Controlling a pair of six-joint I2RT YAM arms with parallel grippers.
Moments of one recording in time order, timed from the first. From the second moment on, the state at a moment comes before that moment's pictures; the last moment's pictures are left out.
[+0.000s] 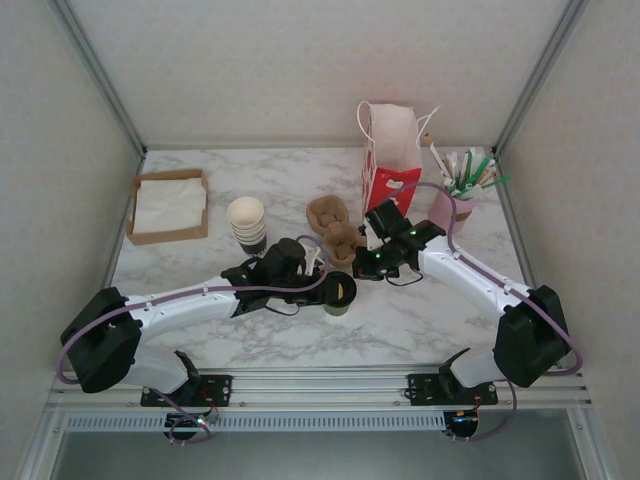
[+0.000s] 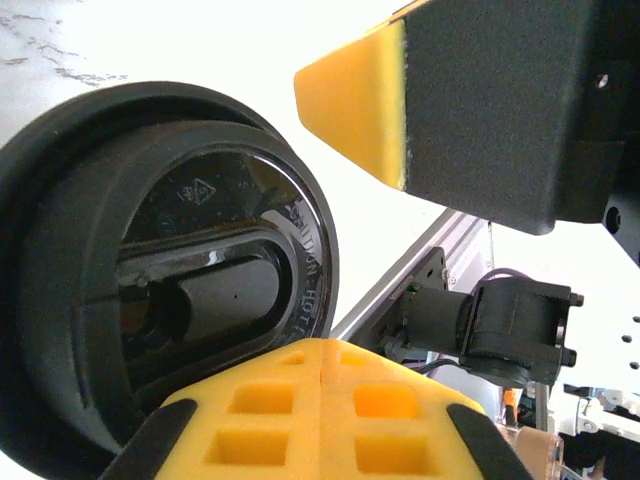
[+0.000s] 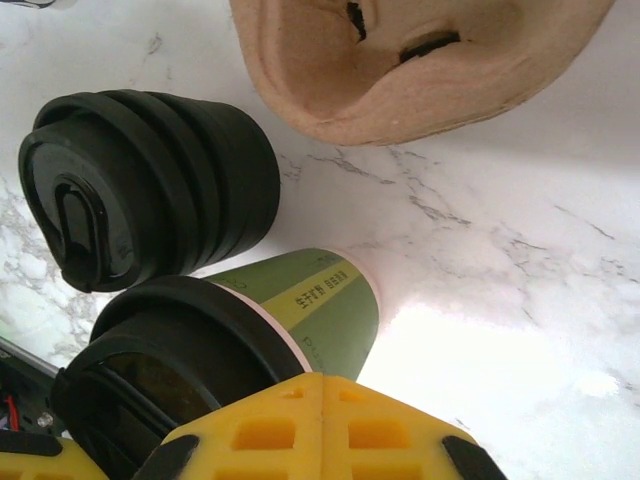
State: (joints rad) left arm -0.86 1.38 0.78 -0.03 0.42 -0.94; right arm 0.62 1.42 1.07 -0.83 -0.29 0.51
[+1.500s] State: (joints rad) left arm -0.83 1.39 0.83 -0.14 0.36 -0.87; right arm 0.64 1.26 0.86 -0.67 -0.44 0.67
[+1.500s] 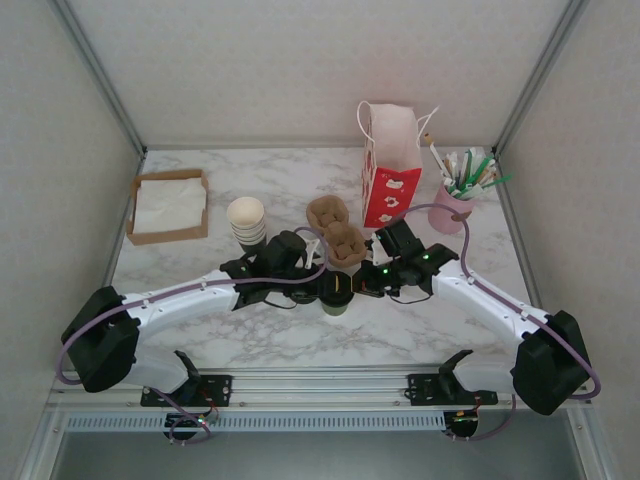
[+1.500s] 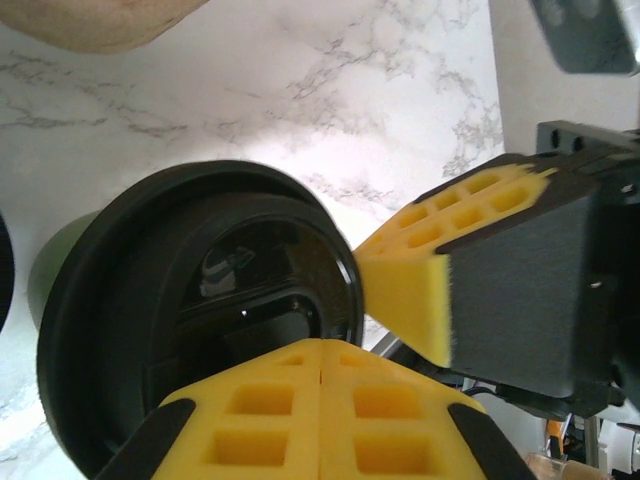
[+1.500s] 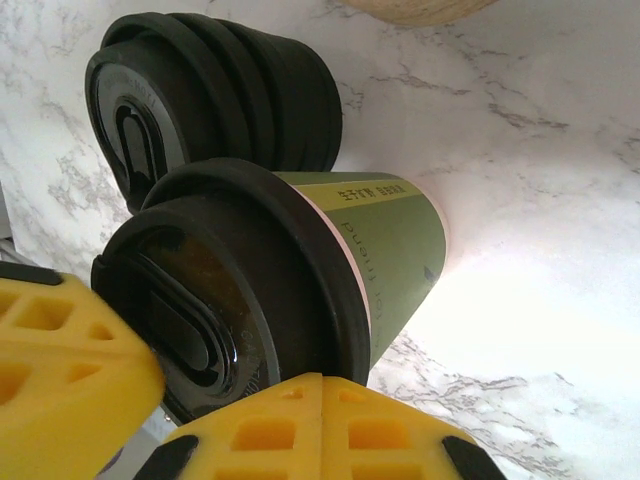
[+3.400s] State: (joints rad) left arm -0.73 1.22 0.84 -0.23 0.35 -0.87; right arm 0.85 1.24 0.94 -0.75 -0.32 0.68
